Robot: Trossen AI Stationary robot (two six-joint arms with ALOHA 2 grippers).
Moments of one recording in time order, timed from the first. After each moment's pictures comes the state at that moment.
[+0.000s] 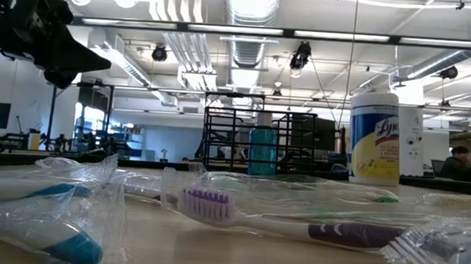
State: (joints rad) left arm 0.00 0.11 0.13 -0.21 -0.26 -0.21; right arm 0.81 1.80 1.38 -1.00 0.00 0.93
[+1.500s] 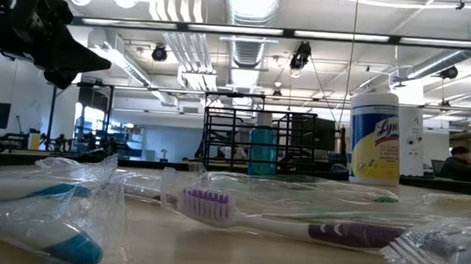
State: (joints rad) left arm 0.00 0.11 0.13 -0.21 -0.26 -0.21; right arm 0.80 1.66 1.43 -1.06 0.16 0.87
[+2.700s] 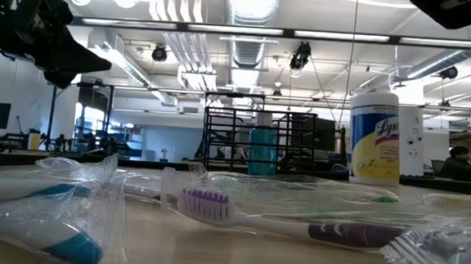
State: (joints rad) left arm 0.00 0.11 0.13 -0.21 -0.28 -0.19; right arm 0.74 1.86 1.45 -0.99 0.09 0.34
